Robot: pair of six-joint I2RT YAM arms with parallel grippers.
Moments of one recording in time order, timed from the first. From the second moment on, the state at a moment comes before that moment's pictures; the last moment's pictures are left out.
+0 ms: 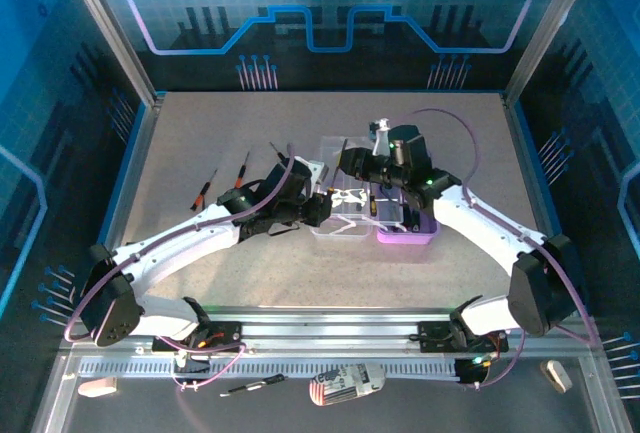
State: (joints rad) left arm -0.76 1.34 1.03 -0.44 0.07 -0.50; right arm 0.51 1.41 1.01 -0.06 -0.34 0.71
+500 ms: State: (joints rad) left arm -0.76 1.34 1.03 -0.45 0.07 -0.50; right arm 0.51 1.43 1.01 -0.03 -0.37 0.73
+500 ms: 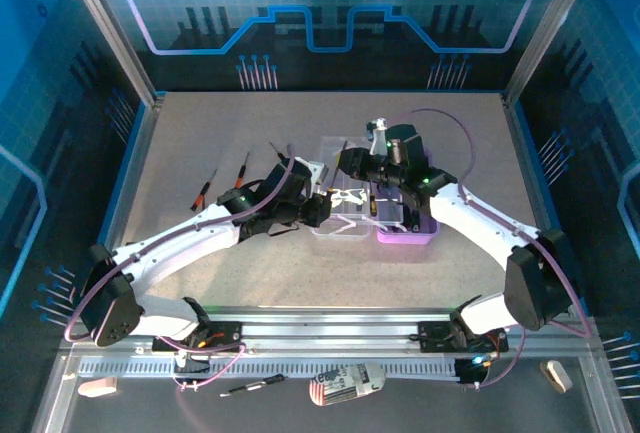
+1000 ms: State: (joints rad) left arm -0.76 1.34 1.03 -0.45 0.04 -0.49; right arm 0.50 1.45 1.02 -0.01 -0.39 0.74
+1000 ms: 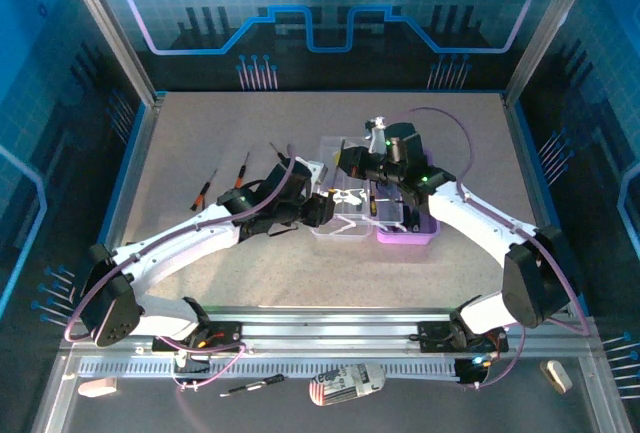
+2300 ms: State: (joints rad) left arm -0.46 0.90 0.69 -0.51 -0.40 -0.83; right arm 0.13 1.44 1.01 -0.30 -0.50 0.46
